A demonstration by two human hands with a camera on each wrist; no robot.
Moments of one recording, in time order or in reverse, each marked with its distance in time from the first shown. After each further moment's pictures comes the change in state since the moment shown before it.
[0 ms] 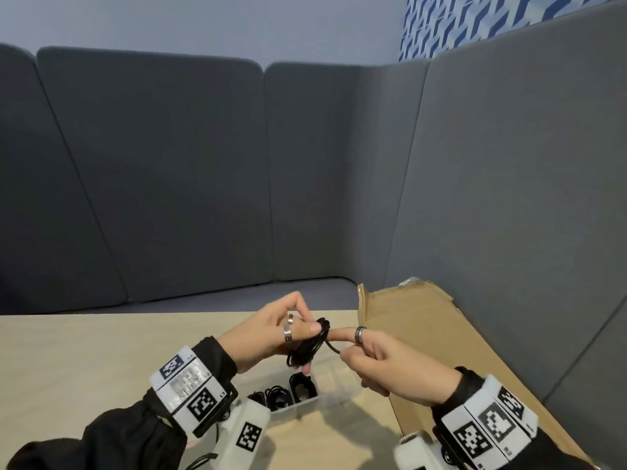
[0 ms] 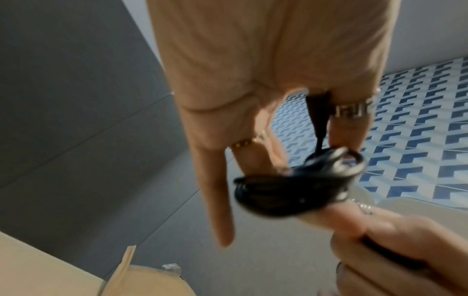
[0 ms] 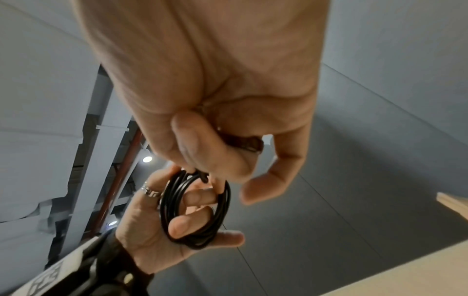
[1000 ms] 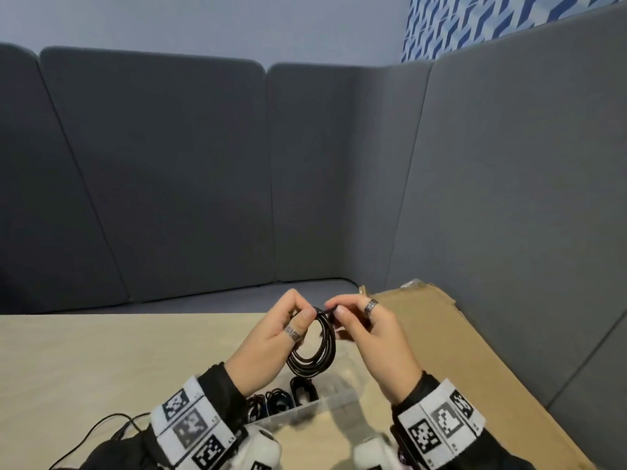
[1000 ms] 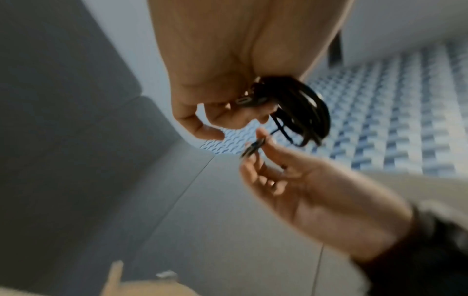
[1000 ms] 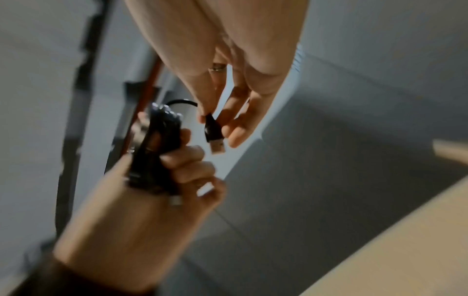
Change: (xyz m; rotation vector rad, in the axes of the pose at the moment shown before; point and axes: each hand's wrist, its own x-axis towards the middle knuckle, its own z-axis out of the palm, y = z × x) left_hand -0.005 -0.004 0.025 0.223 0.399 0.293; right_hand 0.035 0.004 0.018 0.311 0.573 -0.223
